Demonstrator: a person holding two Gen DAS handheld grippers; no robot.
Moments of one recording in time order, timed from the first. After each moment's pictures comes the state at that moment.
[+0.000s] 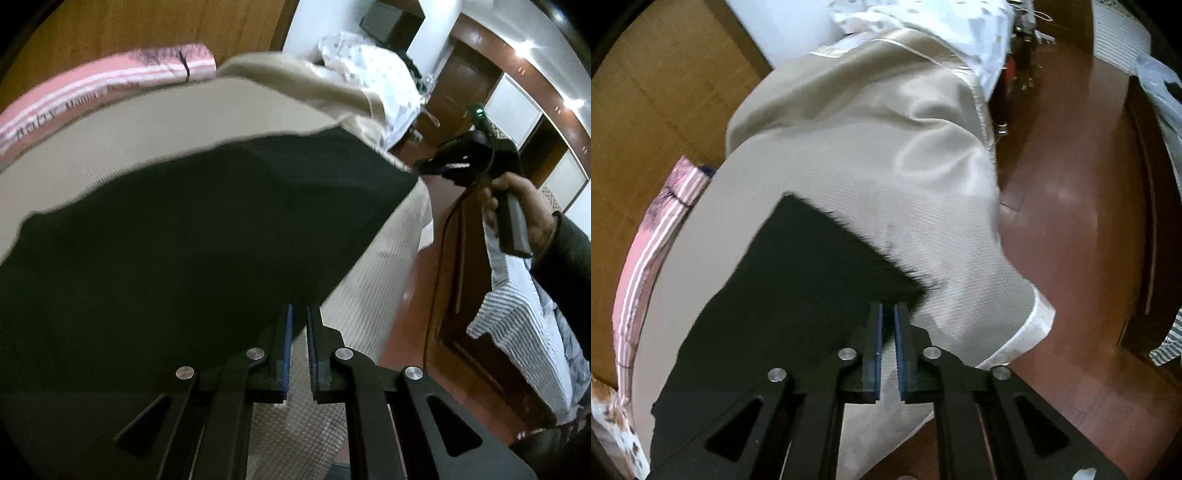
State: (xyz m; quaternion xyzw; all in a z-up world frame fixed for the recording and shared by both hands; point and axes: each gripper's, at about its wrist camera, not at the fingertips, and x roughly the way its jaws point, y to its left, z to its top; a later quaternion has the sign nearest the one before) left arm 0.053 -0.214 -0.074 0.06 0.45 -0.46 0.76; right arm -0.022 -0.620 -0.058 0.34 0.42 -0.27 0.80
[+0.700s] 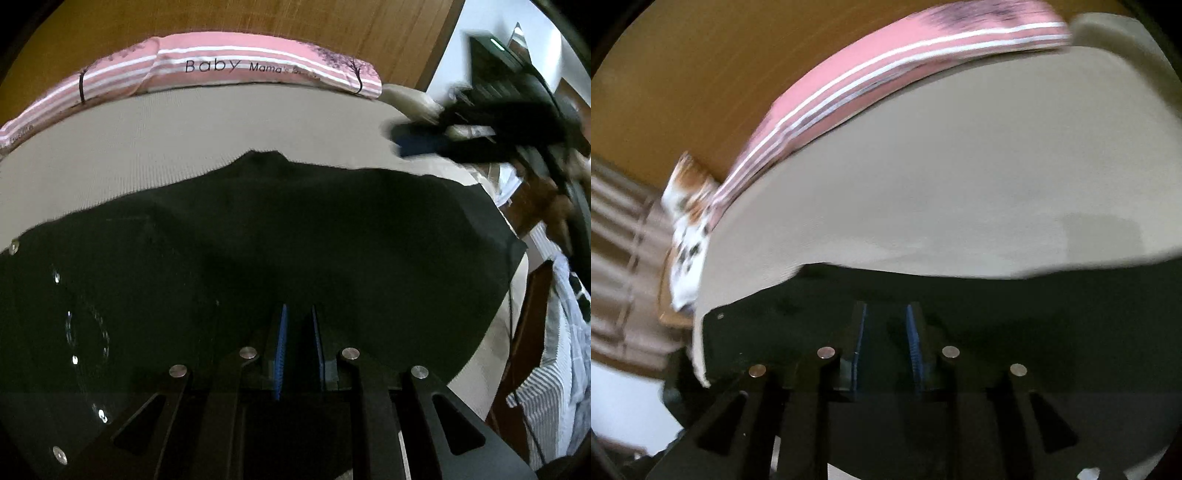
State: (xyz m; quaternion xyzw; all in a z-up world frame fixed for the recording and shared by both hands) left arm 0.116 -0.084 -0.110 -0.01 0.48 -0.27 0.83; right arm 0.221 -0.321 -0.048 0.20 0.56 0.18 0.79
